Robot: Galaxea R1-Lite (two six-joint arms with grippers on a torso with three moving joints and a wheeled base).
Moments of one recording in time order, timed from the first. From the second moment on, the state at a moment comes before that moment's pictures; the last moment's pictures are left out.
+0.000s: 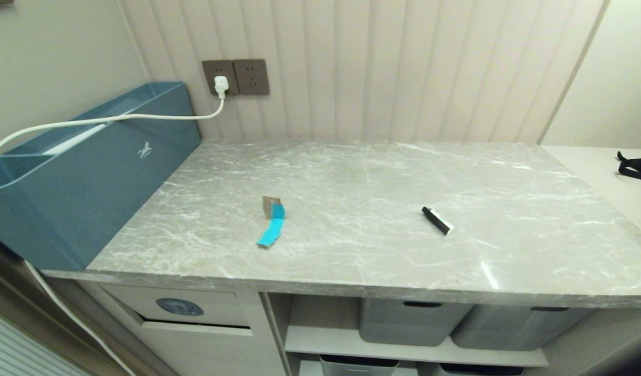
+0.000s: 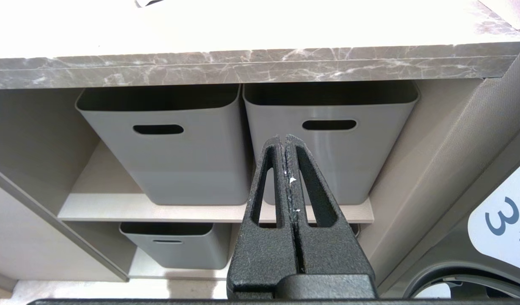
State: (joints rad) left arm -0.01 0.13 -0.30 0.07 -0.19 -0.03; right arm -0.01 0.00 0.00 0.00 -0.04 0.06
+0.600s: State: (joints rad) left arm -0.11 0.98 -0.87 0.09 -0.48 -0.14; right arm -0.01 0.00 0.00 0.00 -0.04 0.06
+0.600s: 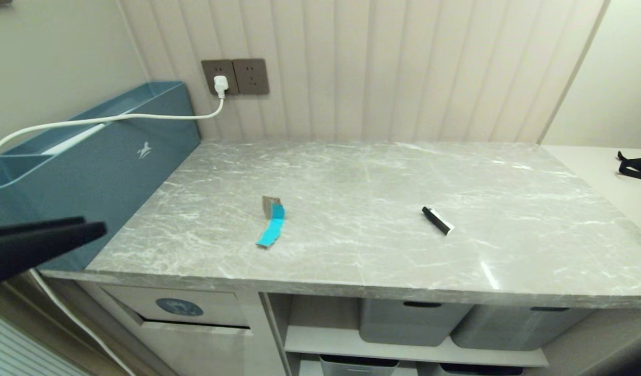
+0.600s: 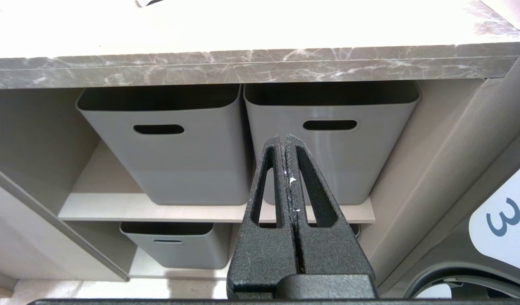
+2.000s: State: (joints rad) left arm -0.28 2.01 -1.59 0.10 -0.38 0.05; right arm -0.01 0.00 0.00 0.00 -0.04 0.06
